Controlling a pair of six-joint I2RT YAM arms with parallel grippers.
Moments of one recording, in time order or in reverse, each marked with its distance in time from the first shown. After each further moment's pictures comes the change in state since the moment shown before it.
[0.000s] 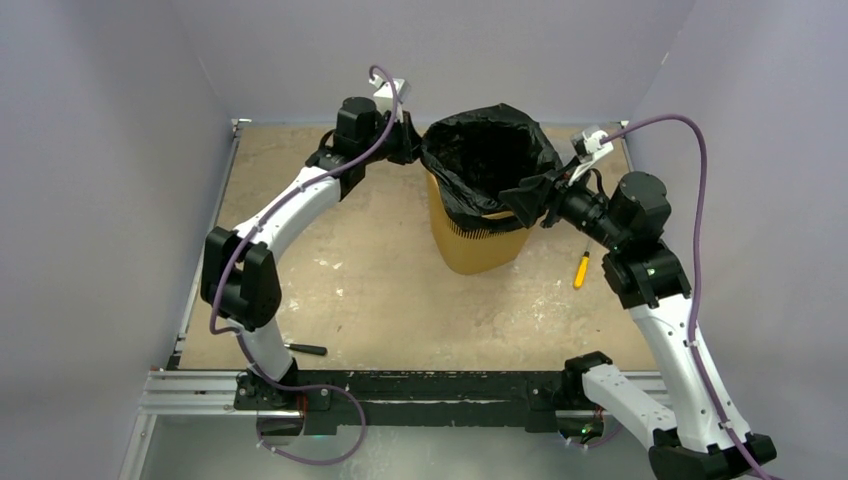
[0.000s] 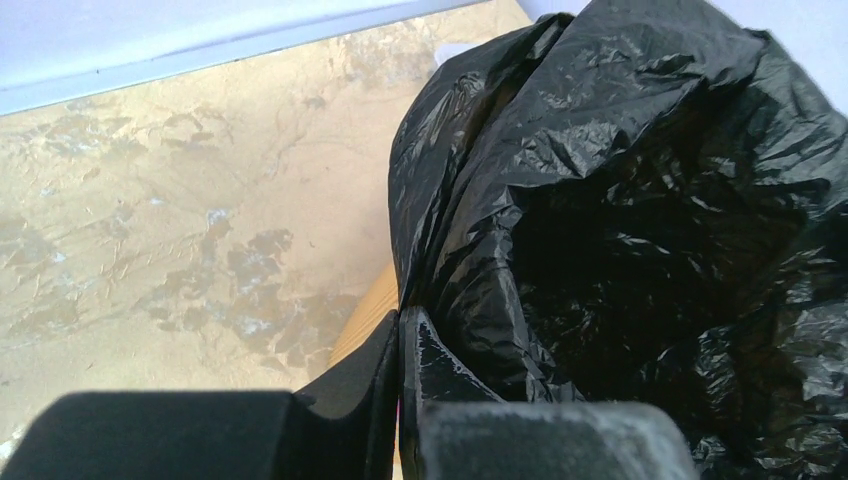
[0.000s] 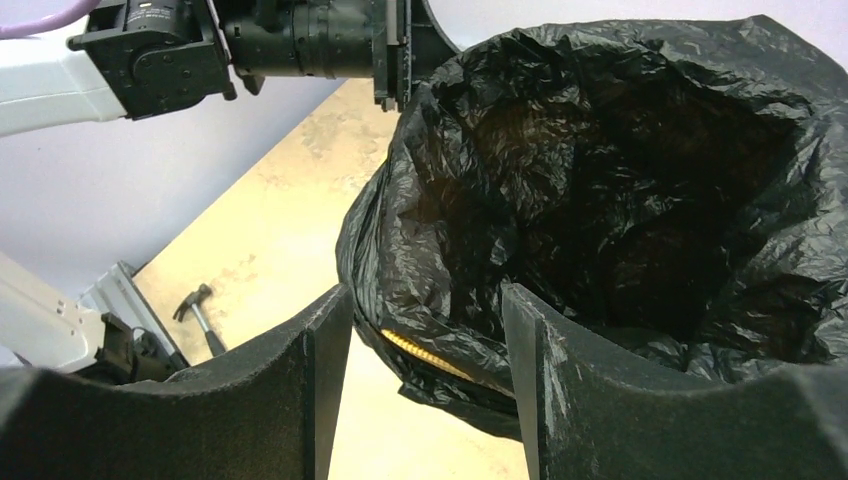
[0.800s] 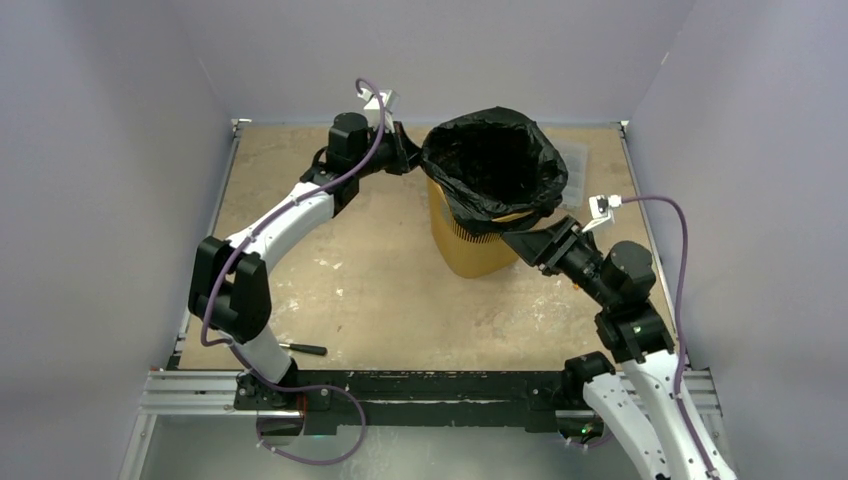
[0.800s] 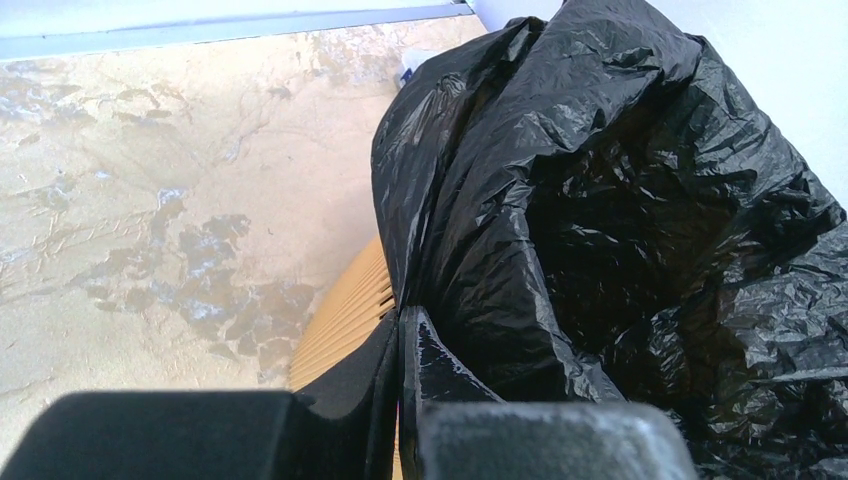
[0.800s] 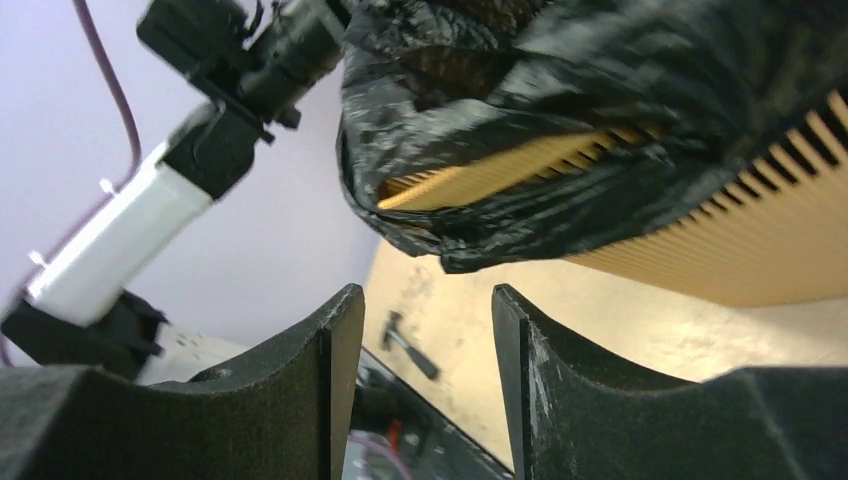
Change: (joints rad) left arm 0.005 -0.096 -0.198 0.175 0.029 -0.140; right arm 0.000 -0.316 -0.401 0.076 0.047 0.600
